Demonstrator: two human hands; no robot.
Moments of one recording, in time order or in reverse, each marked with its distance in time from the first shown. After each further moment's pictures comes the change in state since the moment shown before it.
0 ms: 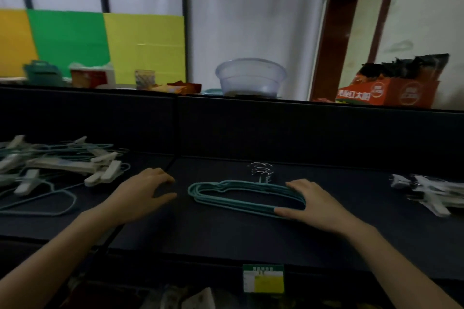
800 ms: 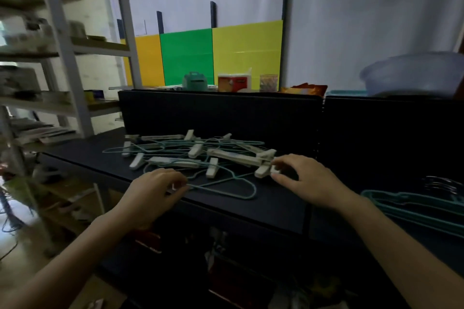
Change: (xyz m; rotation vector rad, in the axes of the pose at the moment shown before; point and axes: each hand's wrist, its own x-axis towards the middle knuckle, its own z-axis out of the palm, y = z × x) left_hand -0.202 -0.194 -0.087 0.102 0.236 -0.283; right_hand 0.072 -0.314 0.084 0.131 0.093 -0.518
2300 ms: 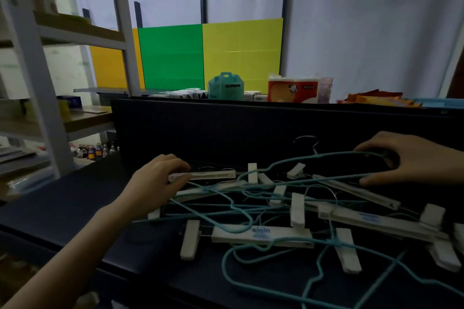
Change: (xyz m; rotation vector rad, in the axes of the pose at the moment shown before) left_hand 0.189 -0.309 0.038 -0.172 0.107 0.136; right_hand 0.223 -0.013 0.027 -0.204 -0.100 0.210
